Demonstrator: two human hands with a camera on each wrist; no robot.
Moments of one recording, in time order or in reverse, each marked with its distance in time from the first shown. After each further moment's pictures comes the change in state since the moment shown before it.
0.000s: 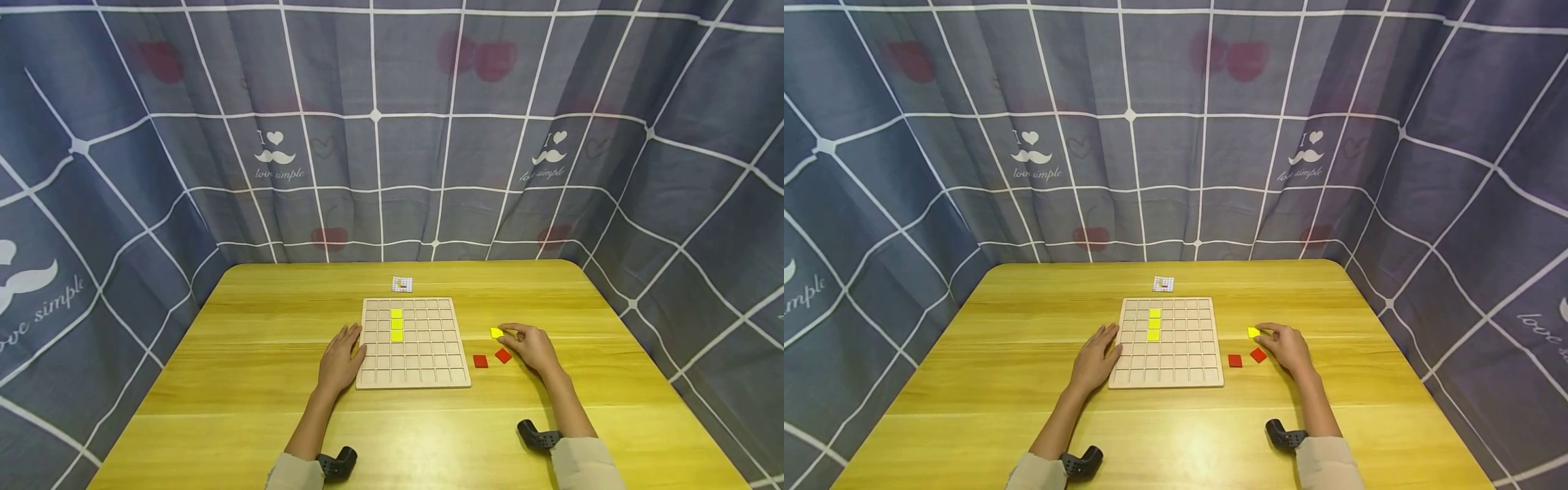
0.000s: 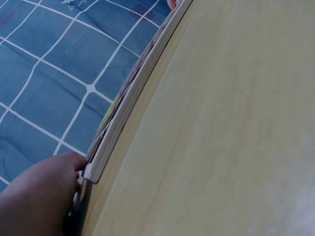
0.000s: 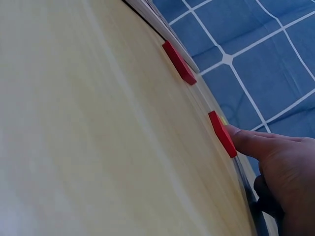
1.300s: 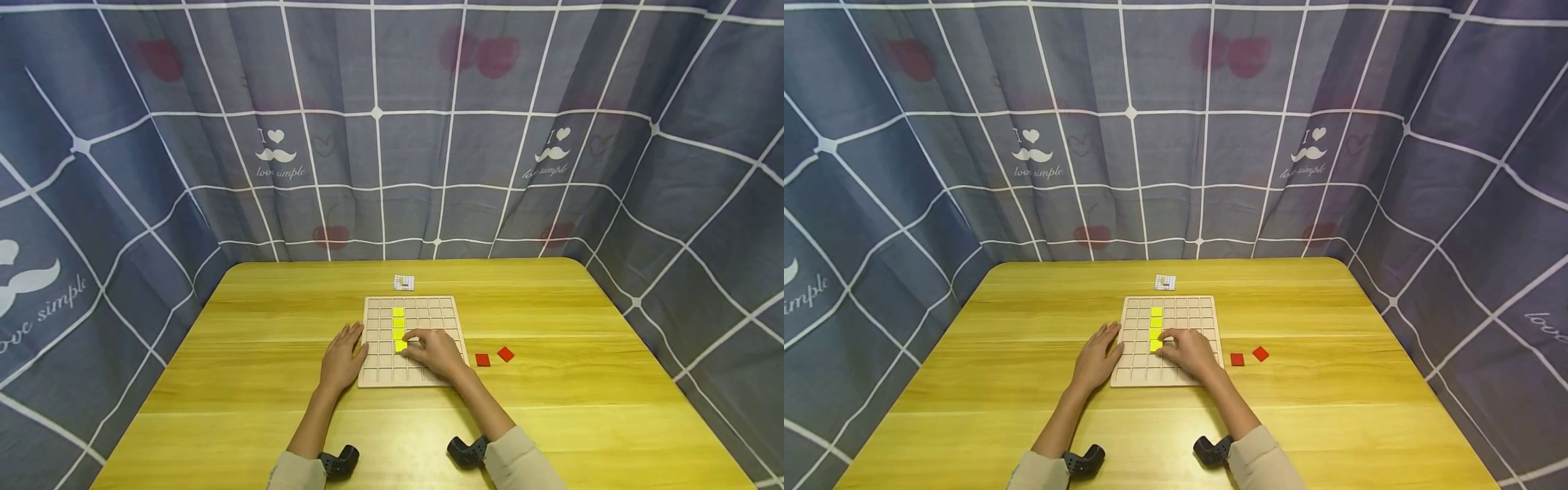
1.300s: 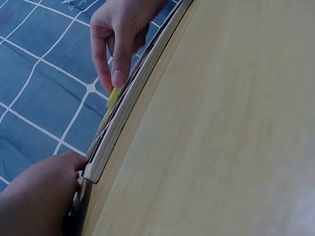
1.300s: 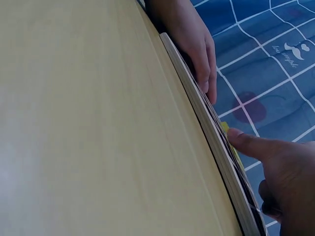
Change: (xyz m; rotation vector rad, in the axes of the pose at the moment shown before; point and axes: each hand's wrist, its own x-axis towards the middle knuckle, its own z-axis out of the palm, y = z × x) left_hand 0.000 0.001 0.000 -0.017 -0.009 -0.012; right_hand 0.018 -0.152 0.111 0.029 -0.039 -0.367
